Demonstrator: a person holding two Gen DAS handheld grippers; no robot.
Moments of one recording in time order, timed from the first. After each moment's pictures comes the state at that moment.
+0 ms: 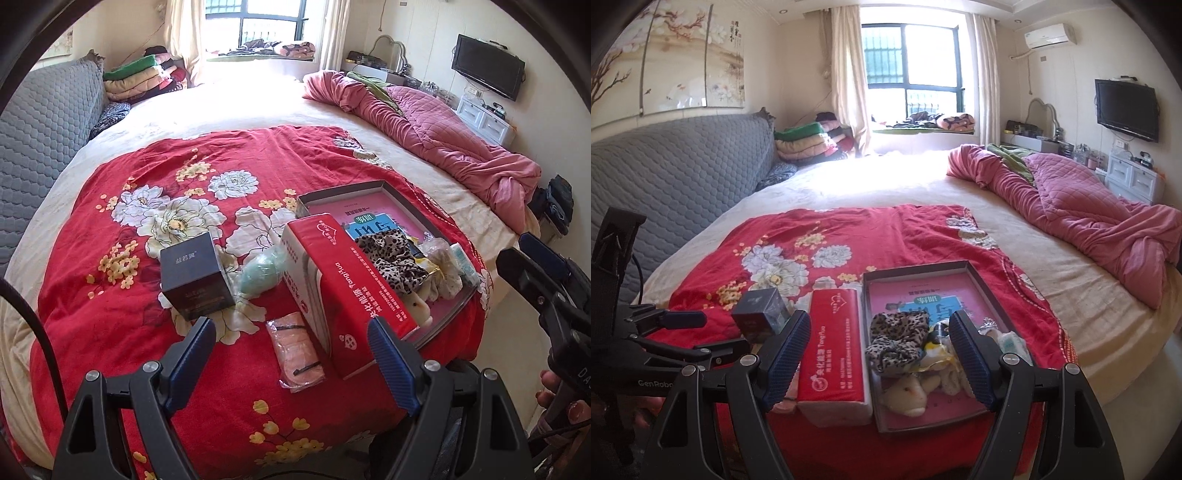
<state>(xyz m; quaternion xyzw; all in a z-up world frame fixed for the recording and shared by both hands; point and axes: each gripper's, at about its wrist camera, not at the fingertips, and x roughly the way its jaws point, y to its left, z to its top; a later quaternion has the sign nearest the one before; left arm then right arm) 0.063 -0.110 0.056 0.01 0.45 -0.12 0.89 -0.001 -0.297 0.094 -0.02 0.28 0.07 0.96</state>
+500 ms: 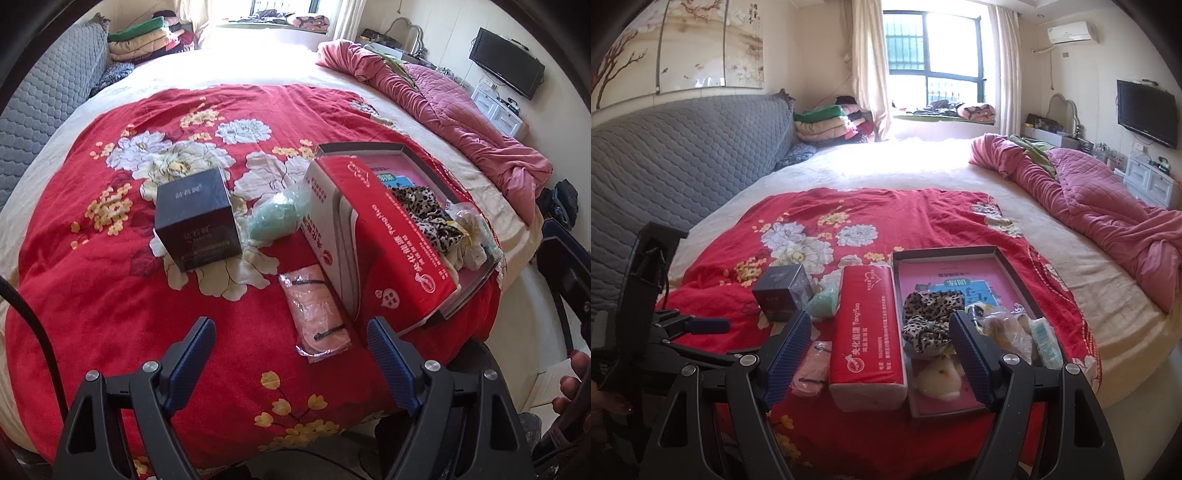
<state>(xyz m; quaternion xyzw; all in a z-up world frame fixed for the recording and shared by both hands) 0.071 -0.088 -0.008 -0.03 0.51 -0.12 0.85 -0.002 -0.266 0.071 -0.04 0.31 0.10 0.94</state>
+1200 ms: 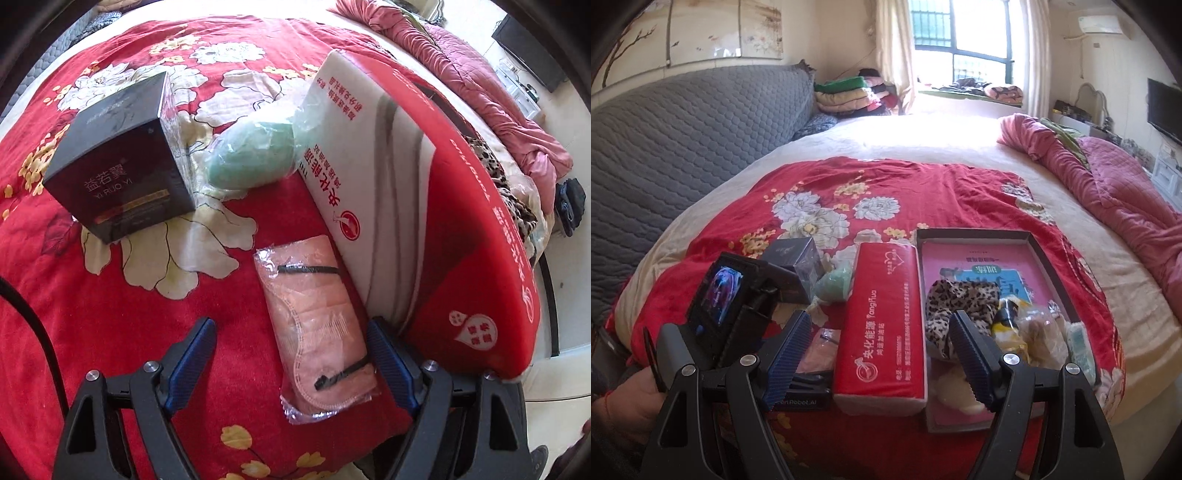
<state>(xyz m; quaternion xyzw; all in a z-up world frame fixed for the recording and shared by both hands) 0.130 -0.111 -0.091 -0.04 0.59 -0.12 0.80 0.054 -0.246 0.047 -0.09 0.36 0.16 0.92</state>
